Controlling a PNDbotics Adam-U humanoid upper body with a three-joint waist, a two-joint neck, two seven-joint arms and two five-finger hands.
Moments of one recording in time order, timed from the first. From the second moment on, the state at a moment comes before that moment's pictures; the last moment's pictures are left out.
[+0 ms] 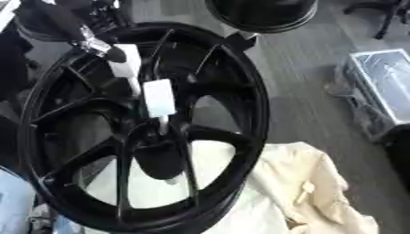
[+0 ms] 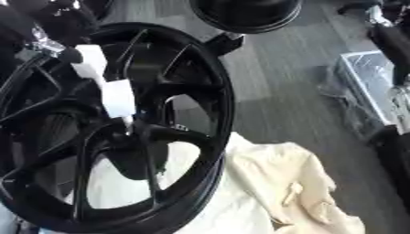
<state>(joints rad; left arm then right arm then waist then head) -1.16 0.67 -0.49 -1.23 -0.19 0.03 -0.91 -0.42 -0.59 -0.08 -1.62 -0.27 0.12 -0.33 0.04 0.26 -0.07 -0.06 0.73</state>
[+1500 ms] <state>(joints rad) -1.15 0.64 -0.51 -1.19 -0.27 -0.01 -0.91 -0.42 -0.59 -0.08 -1.61 -0.28 0.12 -0.33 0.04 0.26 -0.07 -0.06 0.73</state>
